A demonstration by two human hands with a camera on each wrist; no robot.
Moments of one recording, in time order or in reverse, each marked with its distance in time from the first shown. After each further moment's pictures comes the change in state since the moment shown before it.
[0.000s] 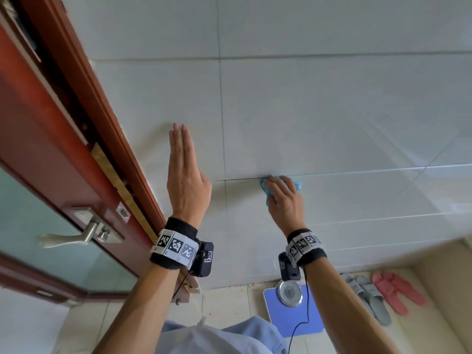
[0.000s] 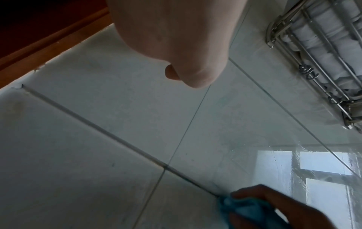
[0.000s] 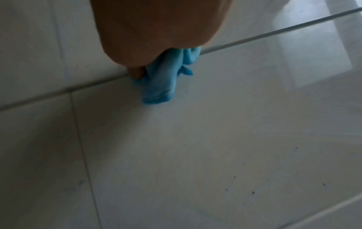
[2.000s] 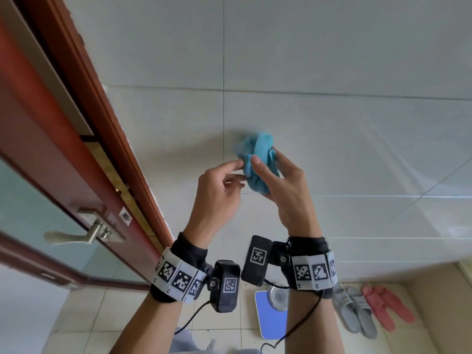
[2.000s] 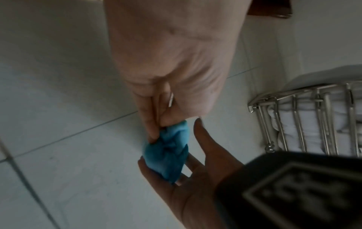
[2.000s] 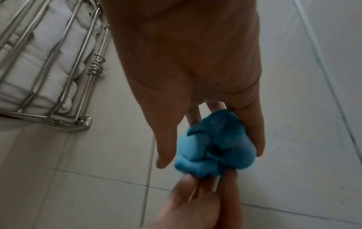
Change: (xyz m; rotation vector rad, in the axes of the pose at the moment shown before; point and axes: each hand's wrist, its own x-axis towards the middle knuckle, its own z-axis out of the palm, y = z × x) left_hand 0.028 0.095 -0.042 -0.708 -0.390 -0.356; right_hand 0.135 -0.104 -0.128 1.082 -0.239 0.848
